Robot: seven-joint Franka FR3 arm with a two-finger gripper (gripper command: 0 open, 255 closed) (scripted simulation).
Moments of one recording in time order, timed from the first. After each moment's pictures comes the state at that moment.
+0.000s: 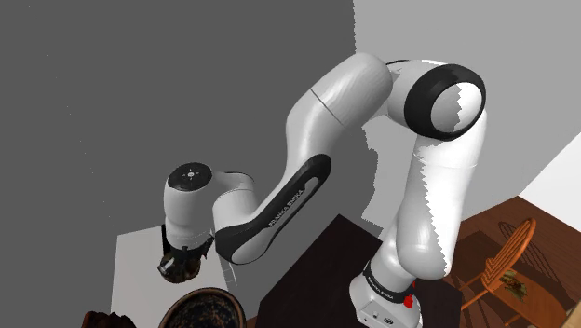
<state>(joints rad) 0.20 0.25 0.52 -2.29 -0.41 2.59 1.00</state>
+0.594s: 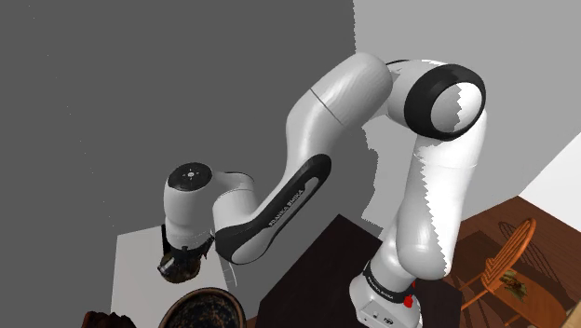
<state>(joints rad) 0.20 0.25 0.52 -2.29 -0.41 2.59 1.00</state>
